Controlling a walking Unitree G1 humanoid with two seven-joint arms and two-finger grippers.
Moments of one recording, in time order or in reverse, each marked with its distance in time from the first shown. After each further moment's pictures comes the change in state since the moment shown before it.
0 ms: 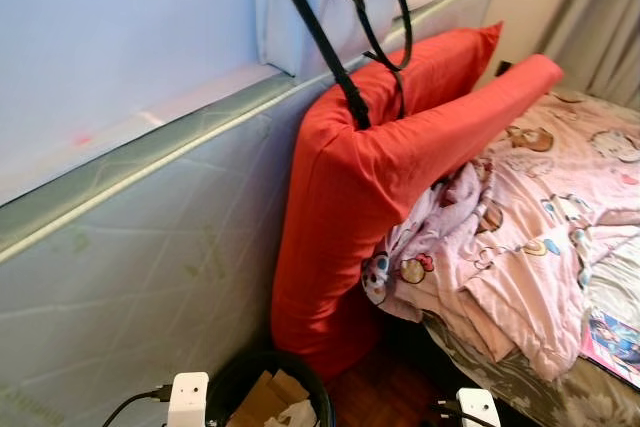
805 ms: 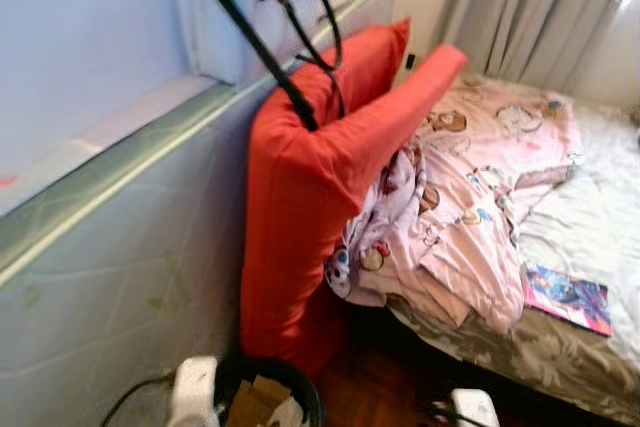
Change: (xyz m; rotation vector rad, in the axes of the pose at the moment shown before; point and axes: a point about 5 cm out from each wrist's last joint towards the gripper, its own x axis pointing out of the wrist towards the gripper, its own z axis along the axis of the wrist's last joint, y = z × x) left arm -0.001 0.004 0.000 0.004 -0.009 0.008; right arm 0.003 0.012 0.000 -0.019 0.005 0.026
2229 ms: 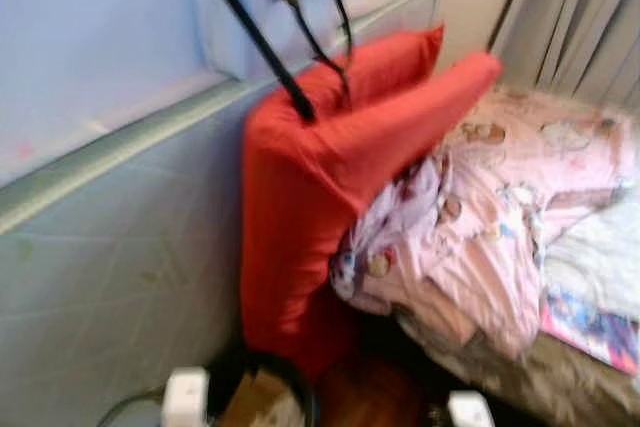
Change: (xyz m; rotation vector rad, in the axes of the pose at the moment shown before) left arm 0.000 -0.011 -0.002 0.000 0.013 -0.024; right arm -0.006 -0.013 -0.013 -0.016 0.030 -0.013
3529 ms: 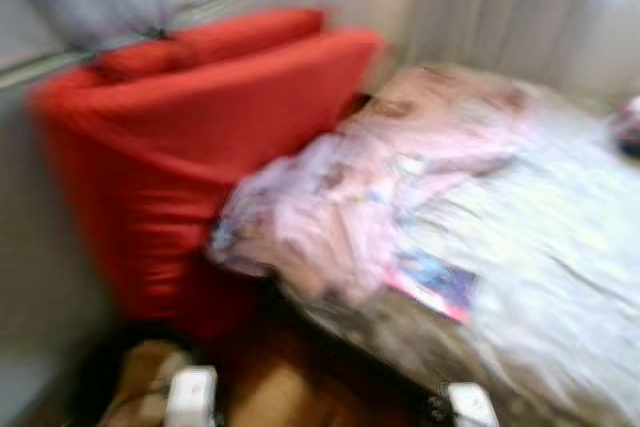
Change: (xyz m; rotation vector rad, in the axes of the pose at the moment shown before) left arm 0.001 -0.009 0.006 0.024 -0.033 -0.030; right arm -0.001 -0.004 -0.001 -0.009 0.008 -0.021
